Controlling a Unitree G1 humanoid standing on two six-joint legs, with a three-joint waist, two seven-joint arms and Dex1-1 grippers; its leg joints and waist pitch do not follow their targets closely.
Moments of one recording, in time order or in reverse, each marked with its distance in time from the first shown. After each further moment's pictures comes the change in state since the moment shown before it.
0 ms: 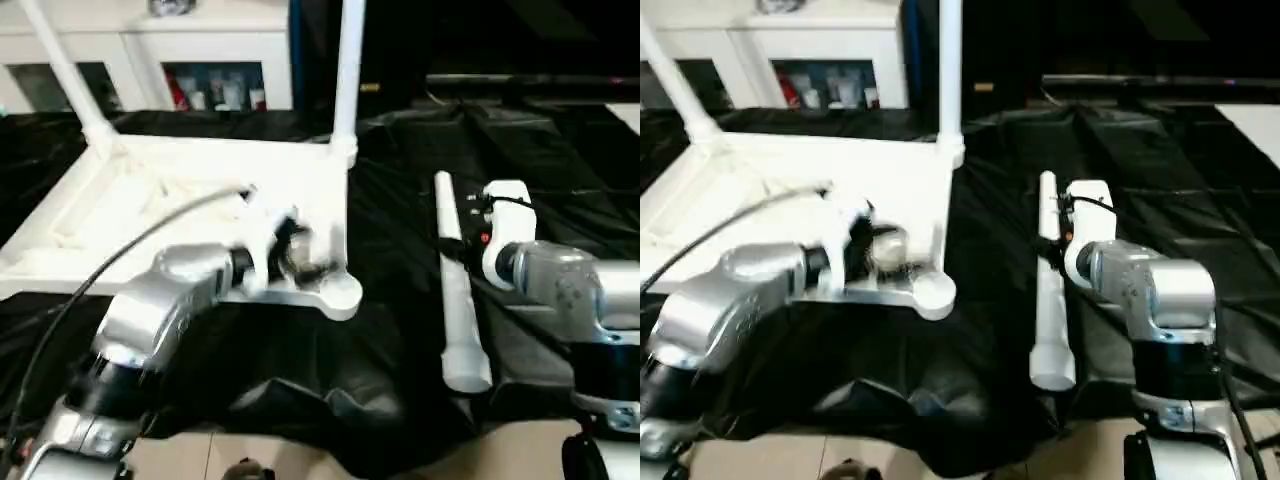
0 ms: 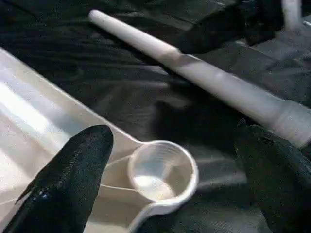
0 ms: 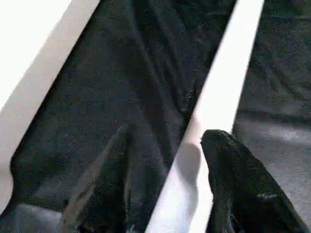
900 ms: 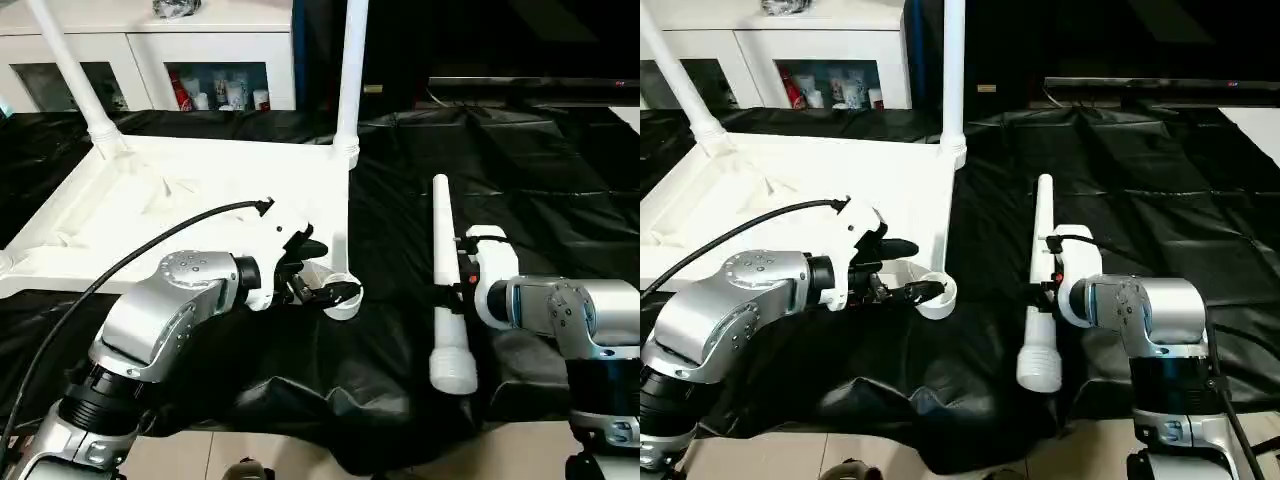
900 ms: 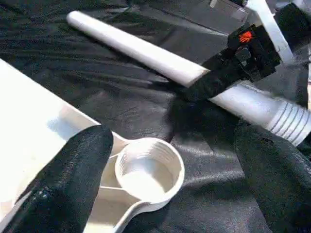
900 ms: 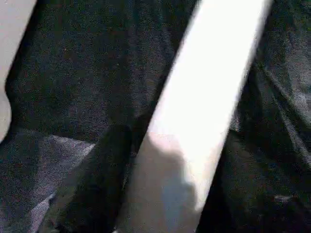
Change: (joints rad) left arm 0.009 0.009 -0.015 -0.039 0.003 0.023 -0.001; right arm 0.068 0.002 0.018 0.062 0.036 0.110 0.065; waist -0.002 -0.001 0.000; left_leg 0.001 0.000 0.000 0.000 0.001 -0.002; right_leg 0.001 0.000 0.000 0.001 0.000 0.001
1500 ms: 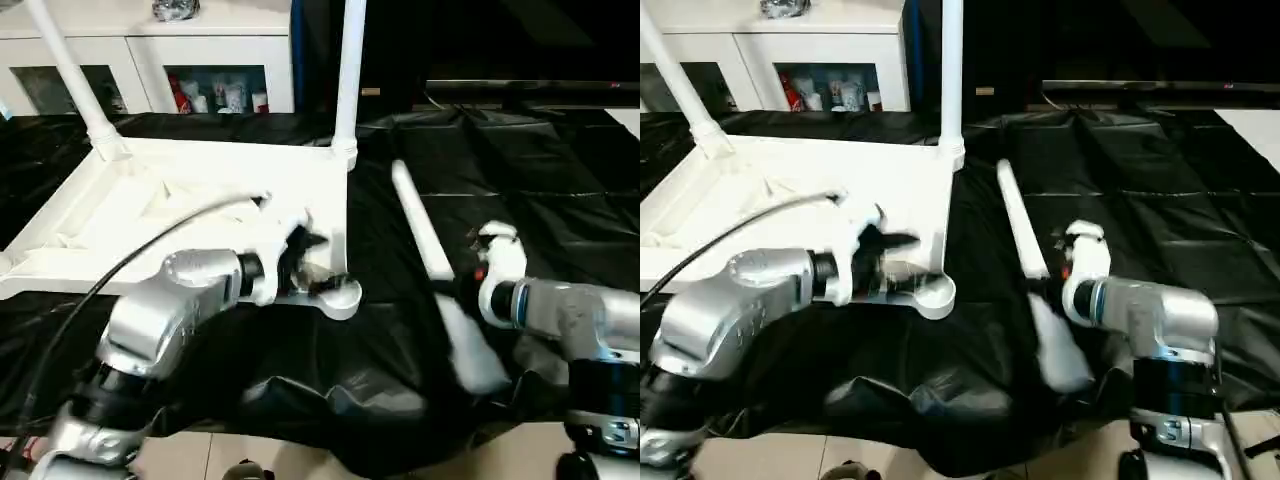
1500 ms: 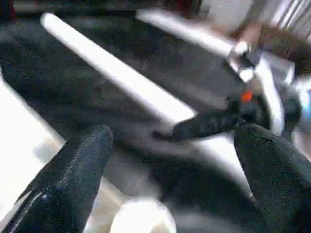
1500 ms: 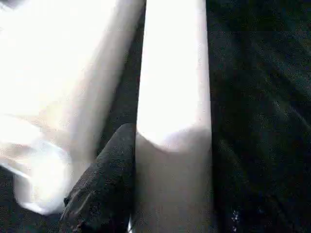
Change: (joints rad) left arm -0.066 -0.168 0.195 0.044 -0.131 0.059 0.110; right arm -0.011 0.124 -0.260 0.017 0.165 -0.131 0.069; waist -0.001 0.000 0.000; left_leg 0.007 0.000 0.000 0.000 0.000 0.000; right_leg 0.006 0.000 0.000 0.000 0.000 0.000
